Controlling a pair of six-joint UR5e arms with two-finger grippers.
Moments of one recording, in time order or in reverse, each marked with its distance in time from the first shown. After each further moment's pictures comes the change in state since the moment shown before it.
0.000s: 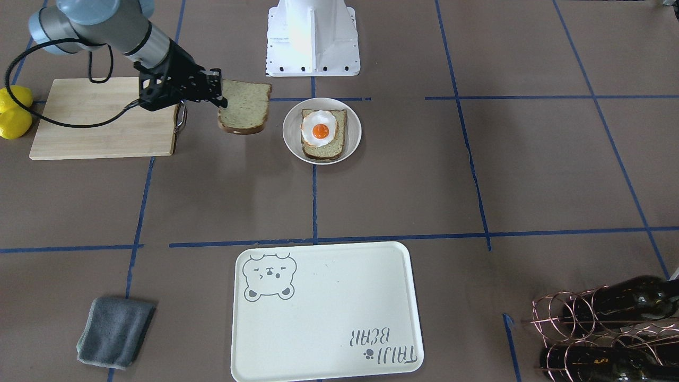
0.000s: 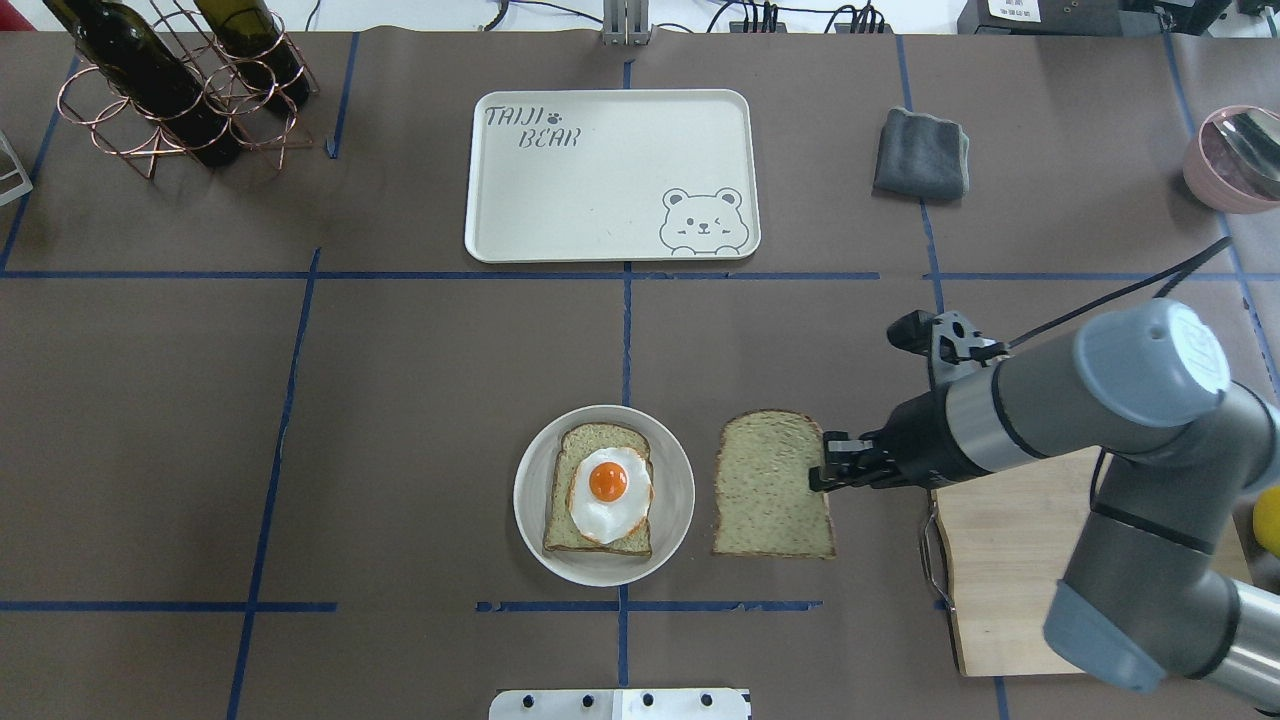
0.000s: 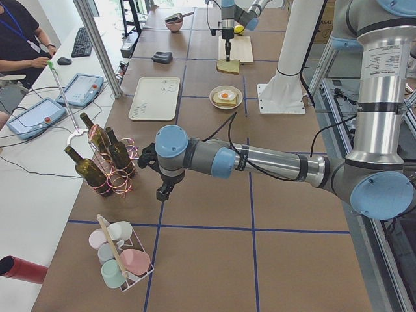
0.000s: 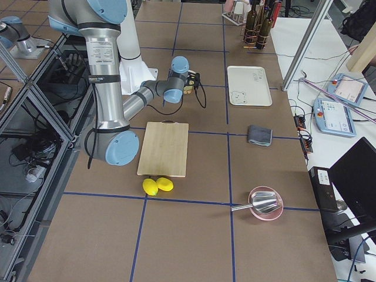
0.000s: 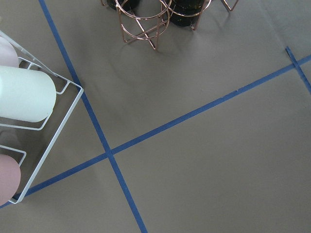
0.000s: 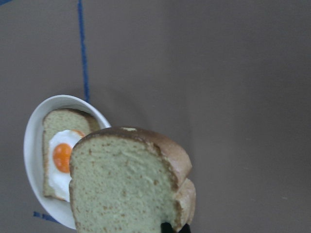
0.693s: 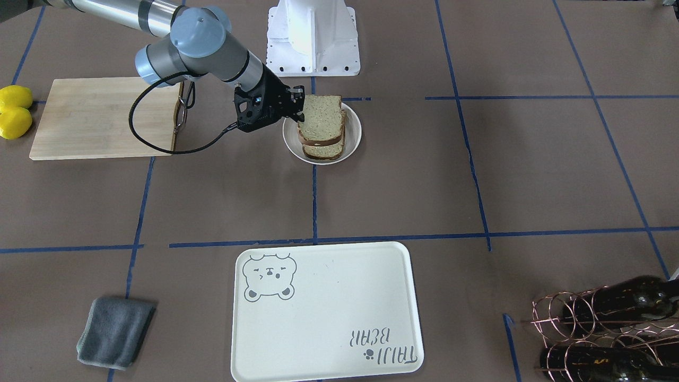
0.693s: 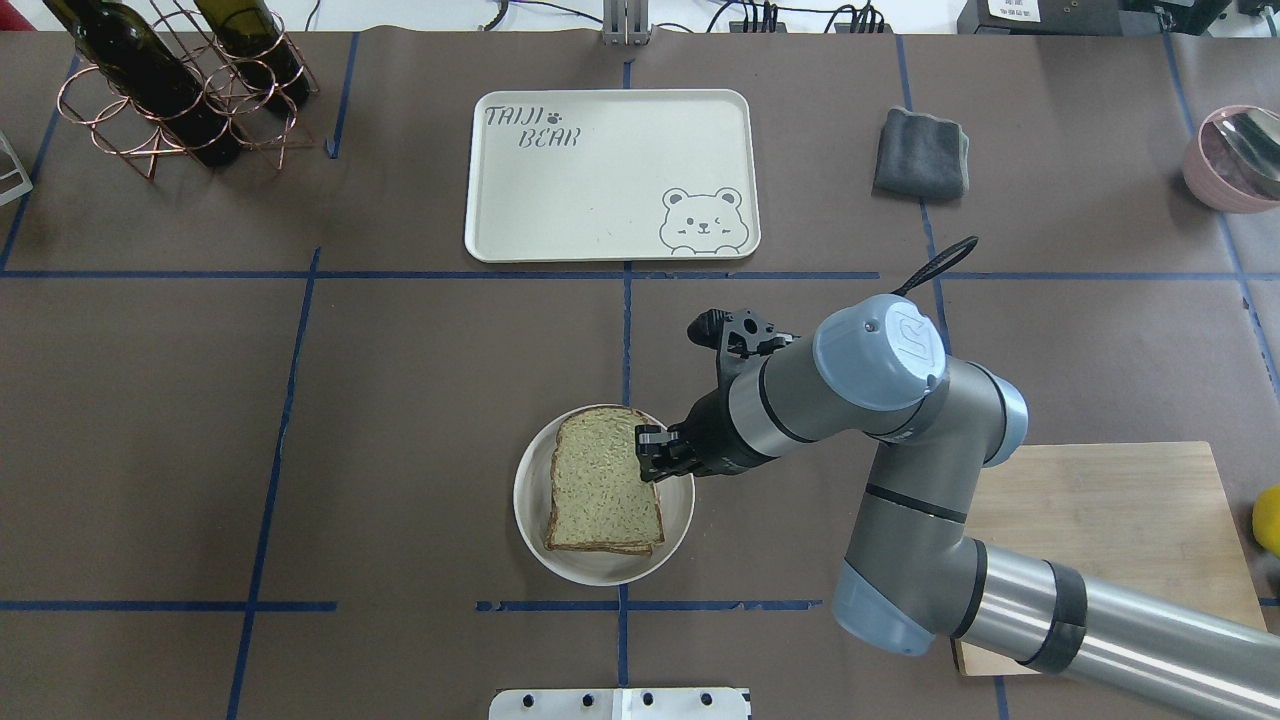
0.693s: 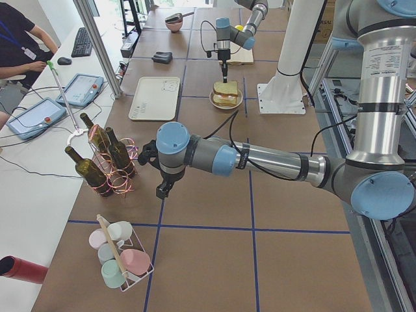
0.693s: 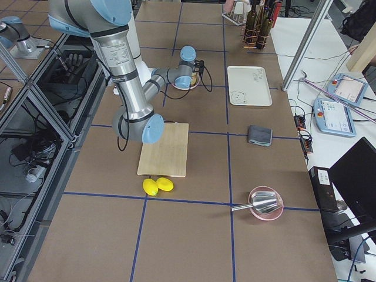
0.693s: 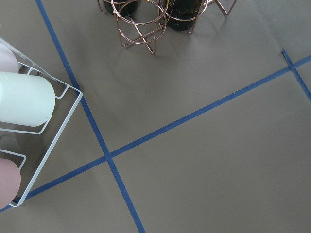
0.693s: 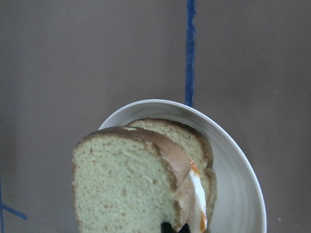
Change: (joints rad) left arm -0.003 0.001 -0.018 0.000 0.001 0.000; right arm -0.079 0.308 -0.261 -0.001 -0.055 0.005
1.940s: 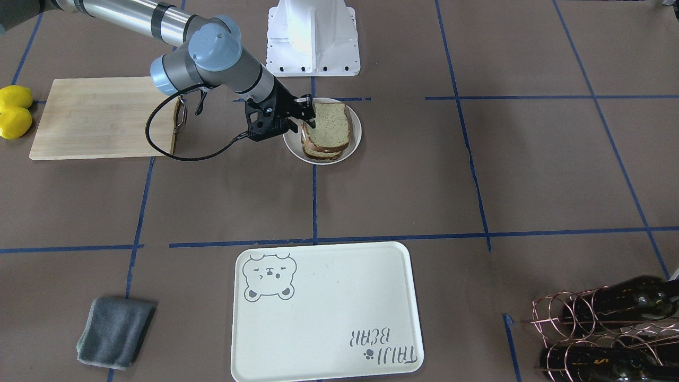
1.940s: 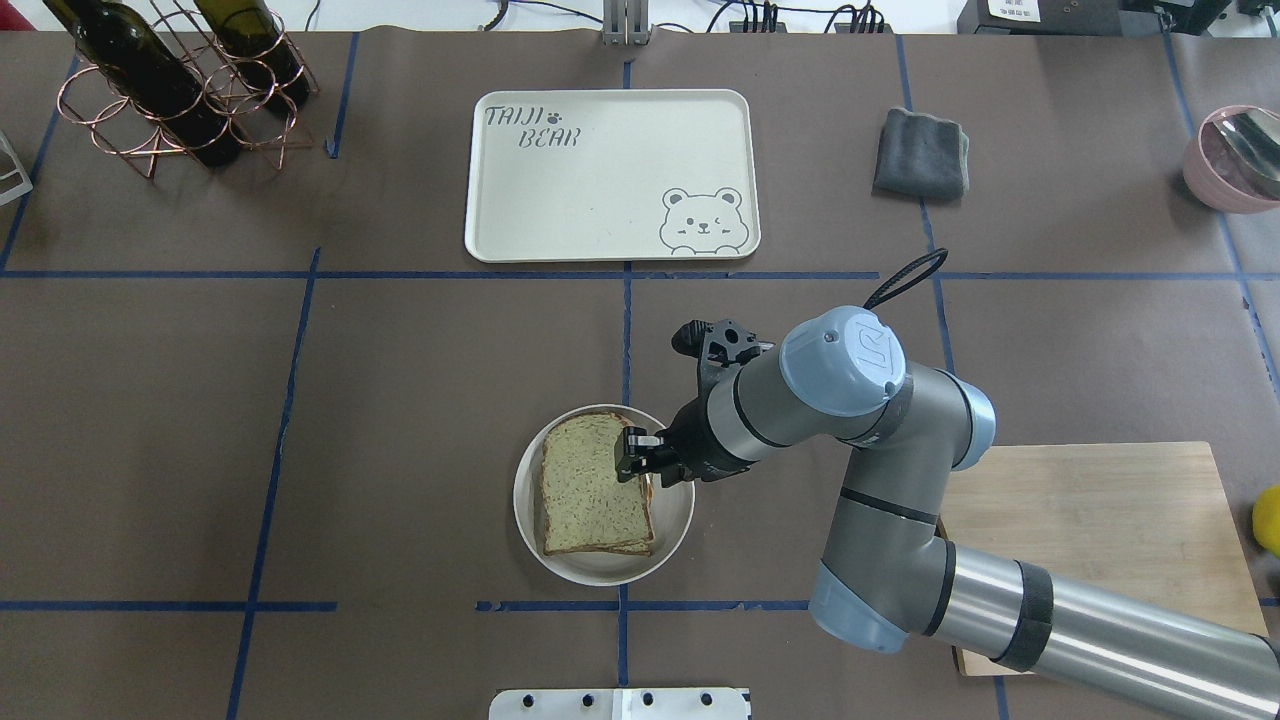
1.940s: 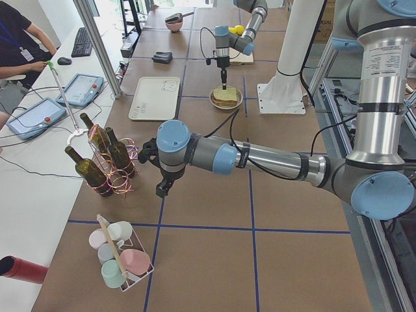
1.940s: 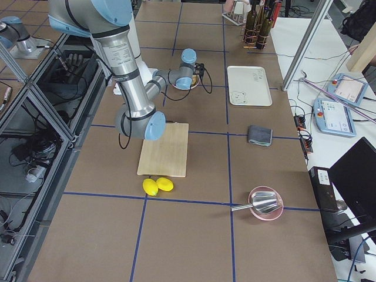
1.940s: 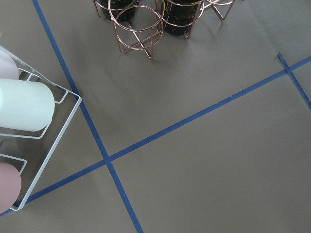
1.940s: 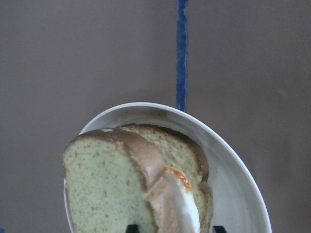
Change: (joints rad) left arm -0.001 0.000 -0.008 0.000 -0.002 -0.002; right arm -0.013 0.024 -0.061 0.003 -0.011 -0.001
